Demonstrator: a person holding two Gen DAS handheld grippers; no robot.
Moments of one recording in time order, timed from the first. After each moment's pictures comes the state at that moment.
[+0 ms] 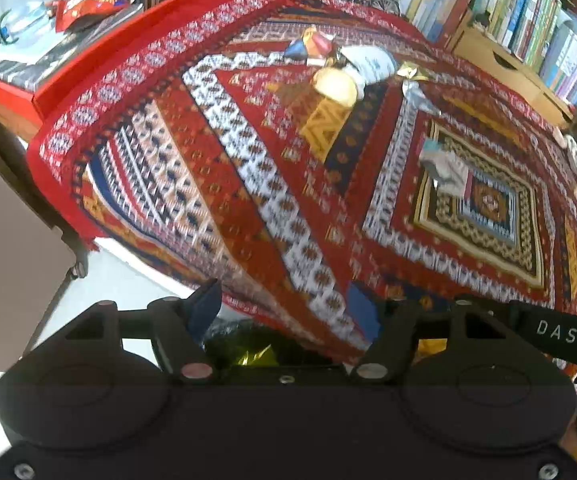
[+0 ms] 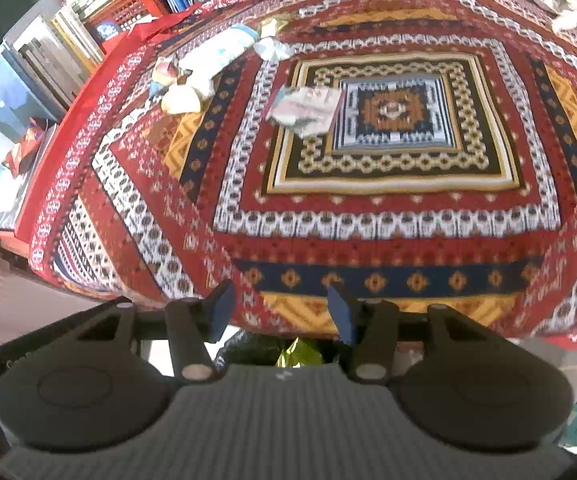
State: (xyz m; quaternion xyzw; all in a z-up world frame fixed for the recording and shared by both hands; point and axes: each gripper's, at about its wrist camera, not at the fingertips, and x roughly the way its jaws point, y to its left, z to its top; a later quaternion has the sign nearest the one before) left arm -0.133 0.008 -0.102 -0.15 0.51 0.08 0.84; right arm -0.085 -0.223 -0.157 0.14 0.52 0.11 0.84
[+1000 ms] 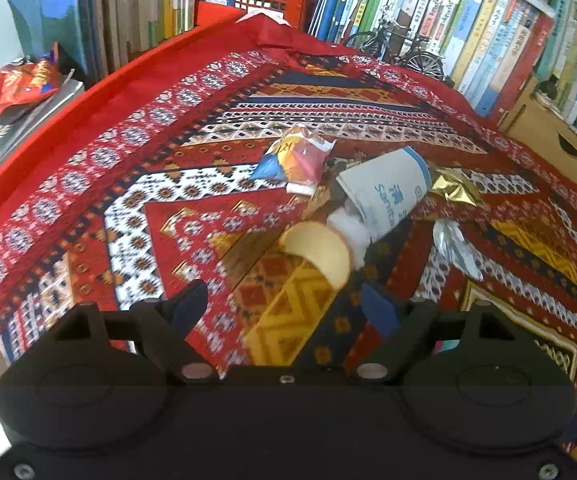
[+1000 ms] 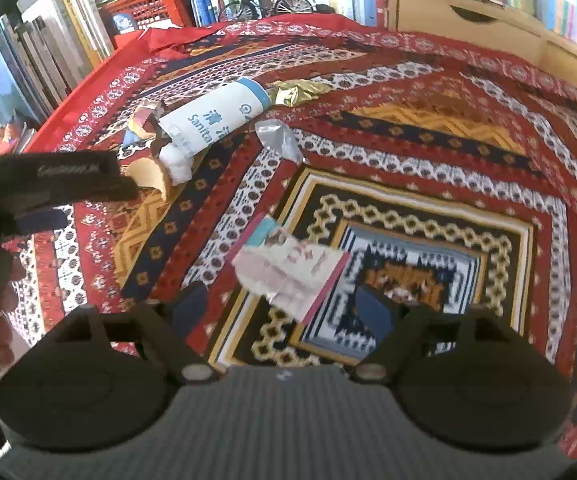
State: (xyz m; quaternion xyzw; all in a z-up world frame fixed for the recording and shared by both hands) left arm 0.079 -0.002 -0.127 -0.15 0.47 0.15 0.85; right arm 0.062 -0.224 -0.166 0.02 0.48 0.17 0.86
